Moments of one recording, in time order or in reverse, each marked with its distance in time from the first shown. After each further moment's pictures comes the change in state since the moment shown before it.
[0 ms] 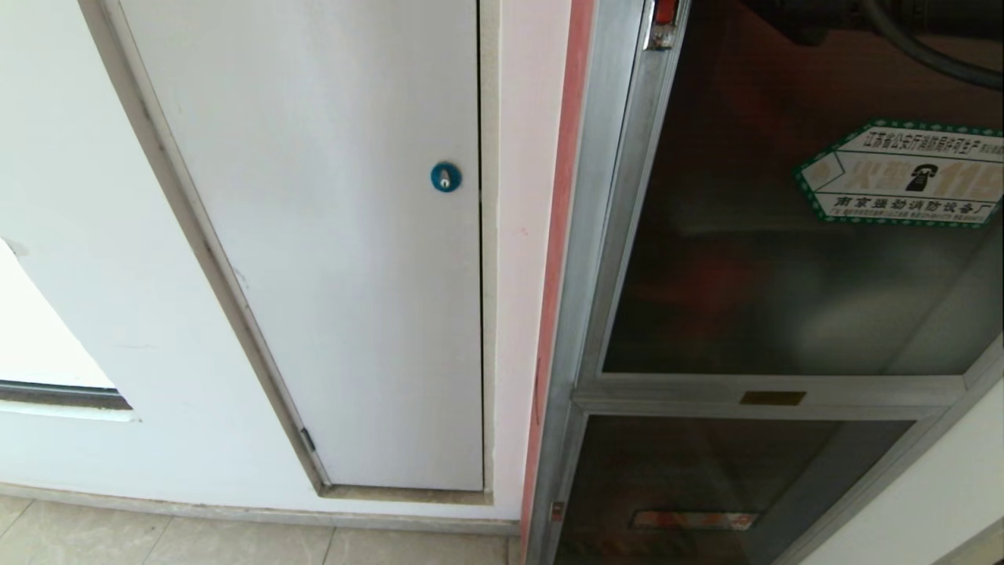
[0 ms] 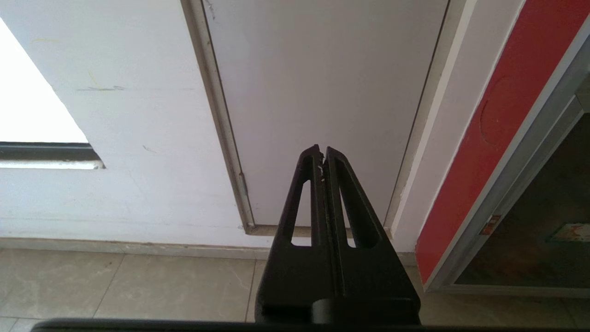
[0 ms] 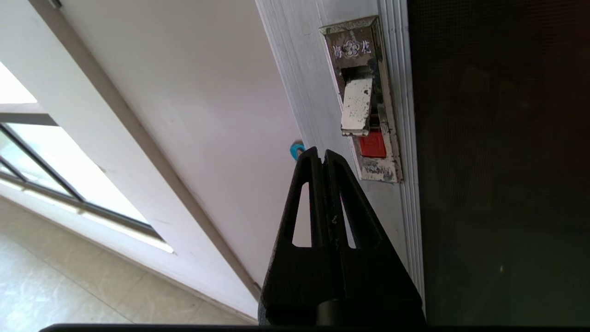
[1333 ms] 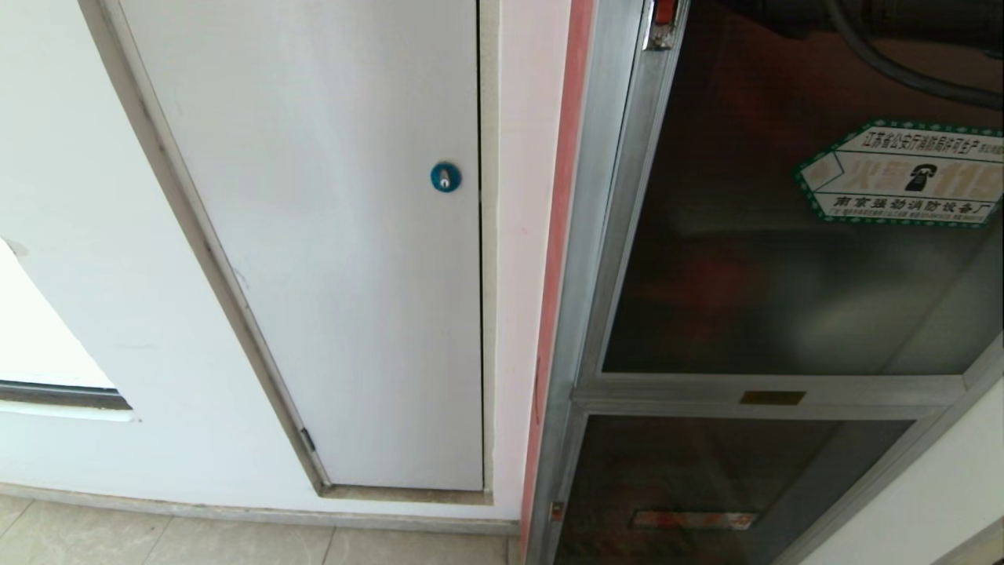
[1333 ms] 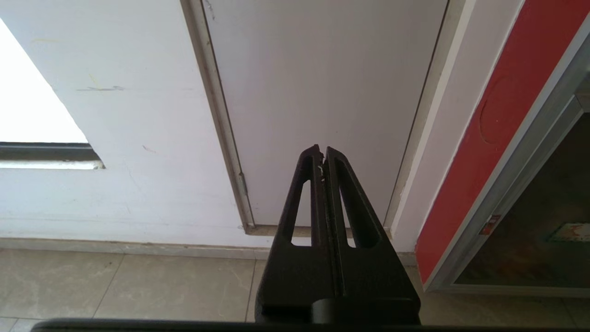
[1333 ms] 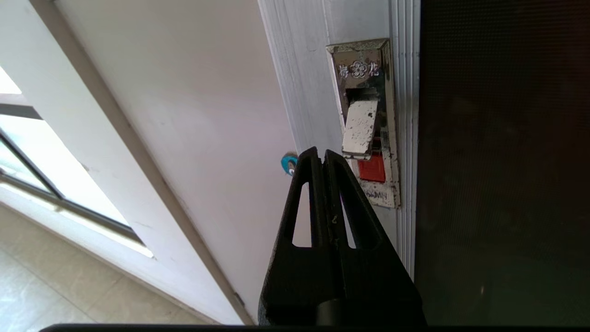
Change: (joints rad) left arm 0.000 0.000 0.000 0.000 0.000 0.000; right arm -0.013 0.031 -0.005 -0.063 0.013 -0.078
